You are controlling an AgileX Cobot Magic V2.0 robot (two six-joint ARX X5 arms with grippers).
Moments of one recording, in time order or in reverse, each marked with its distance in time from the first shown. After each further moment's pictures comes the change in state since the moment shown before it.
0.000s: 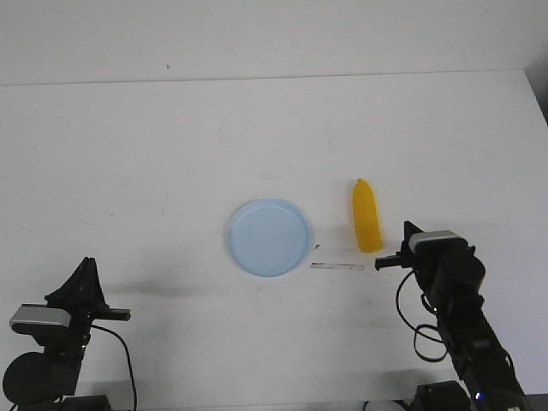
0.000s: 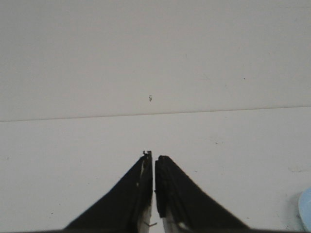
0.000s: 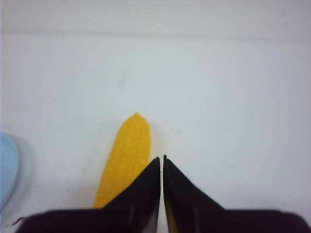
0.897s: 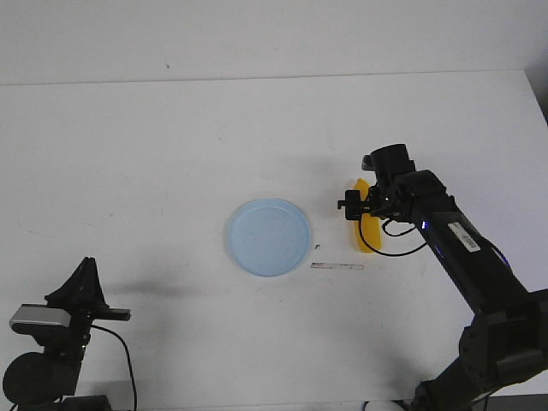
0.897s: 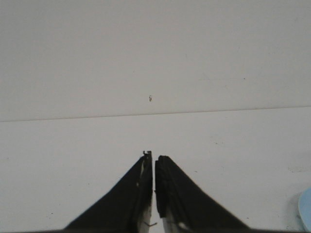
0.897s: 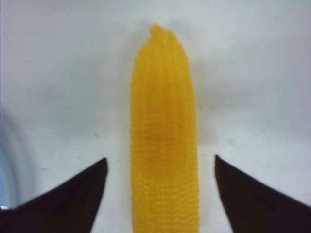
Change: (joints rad) left arm 0.000 0.000 0.000 0.000 0.000 0.000; right arm 0.087 0.861 0.822 -0.769 0.001 0.253
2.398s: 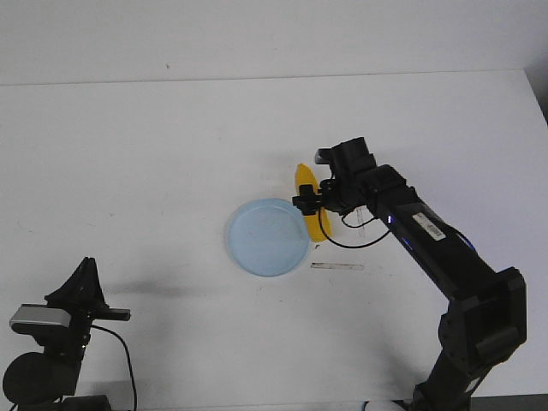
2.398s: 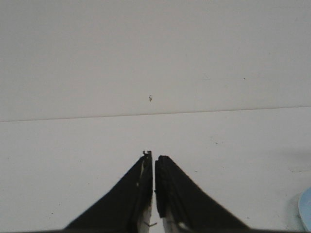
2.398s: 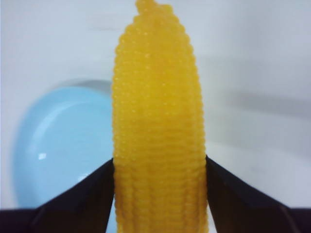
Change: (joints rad) left arm 0.000 0.000 0.000 0.000 0.000 0.000; right arm 0.168 0.102 0.102 0.144 -0.315 0.016
